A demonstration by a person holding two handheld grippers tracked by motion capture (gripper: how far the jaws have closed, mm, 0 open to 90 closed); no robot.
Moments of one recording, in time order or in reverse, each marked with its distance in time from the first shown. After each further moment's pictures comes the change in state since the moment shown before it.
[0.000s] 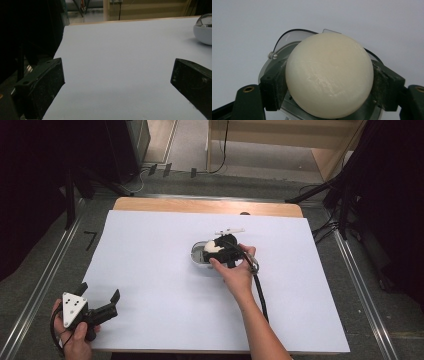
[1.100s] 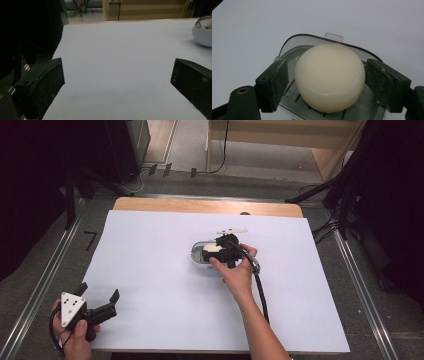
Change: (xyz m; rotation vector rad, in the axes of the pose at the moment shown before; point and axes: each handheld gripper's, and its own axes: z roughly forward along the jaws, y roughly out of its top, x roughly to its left) left arm 0.002 0.000 0.001 0.009 -0.002 -0.012; right arm -0.002 0.000 -0.005 -0.031 0.034 0.044
